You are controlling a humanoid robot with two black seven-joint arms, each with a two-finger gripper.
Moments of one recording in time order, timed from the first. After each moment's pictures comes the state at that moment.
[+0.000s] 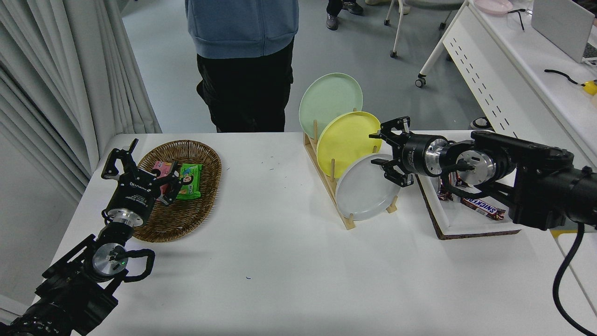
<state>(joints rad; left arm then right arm) -0.50 0.25 -1.08 -0.52 0.14 -0.57 -0.44 1.25 -0.37 -0.18 0.82 0.36 0.06 -0.09</state>
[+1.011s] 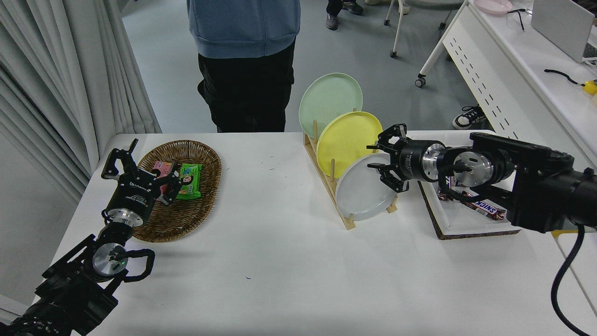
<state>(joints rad) -0.50 0.25 -1.08 -0.52 0.14 -0.57 -0.44 1.25 -0.39 -0.17 0.87 0.41 0.04 -0.15</state>
